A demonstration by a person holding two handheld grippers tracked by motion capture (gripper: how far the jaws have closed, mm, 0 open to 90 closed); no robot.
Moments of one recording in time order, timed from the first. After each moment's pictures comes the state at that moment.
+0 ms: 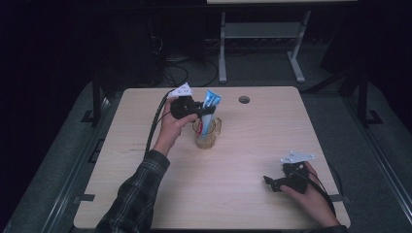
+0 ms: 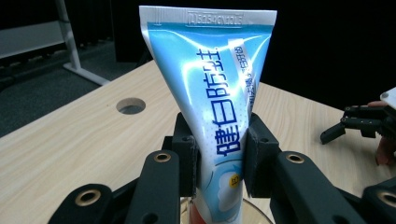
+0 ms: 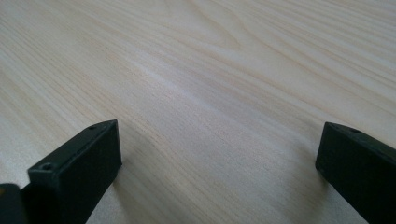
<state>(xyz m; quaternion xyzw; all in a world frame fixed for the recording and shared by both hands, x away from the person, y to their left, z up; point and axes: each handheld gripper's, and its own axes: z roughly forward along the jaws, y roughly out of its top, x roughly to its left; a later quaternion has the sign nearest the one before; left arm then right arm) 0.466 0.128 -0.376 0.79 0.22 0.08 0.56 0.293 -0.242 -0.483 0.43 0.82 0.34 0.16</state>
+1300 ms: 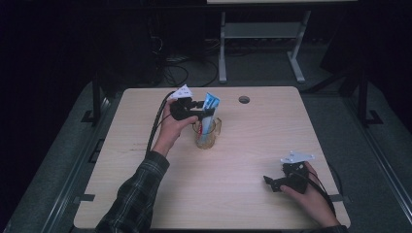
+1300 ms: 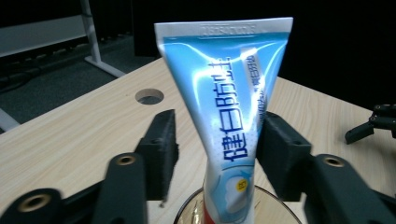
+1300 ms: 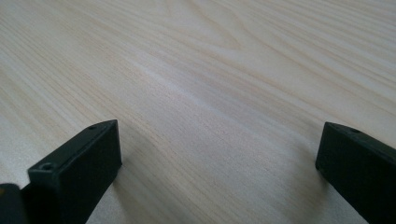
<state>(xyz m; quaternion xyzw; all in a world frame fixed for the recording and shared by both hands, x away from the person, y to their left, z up) 0.467 0.130 -0.382 0.79 0.25 0.10 0.55 0.293 -0.242 -0.483 0.43 0.82 0.34 0.16</state>
